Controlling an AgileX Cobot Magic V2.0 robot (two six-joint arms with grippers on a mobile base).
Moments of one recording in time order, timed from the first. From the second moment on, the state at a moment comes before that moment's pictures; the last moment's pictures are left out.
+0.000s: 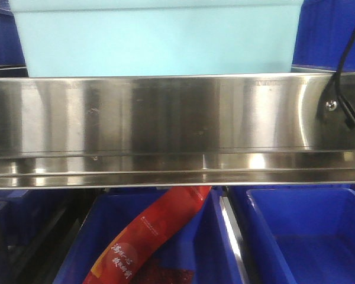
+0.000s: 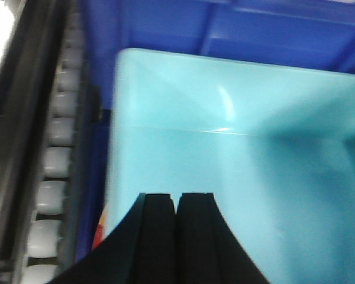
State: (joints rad) left arm -0.36 1.61 -1.63 0.23 0.85 -0.55; right arm 0.30 1.69 -1.75 -0.16 1.01 0.42
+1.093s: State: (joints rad) left arm -0.33 1.75 -1.67 0.28 0.90 -0.53; right arm 0.30 1.82 -1.76 -0.17 0.98 0.42
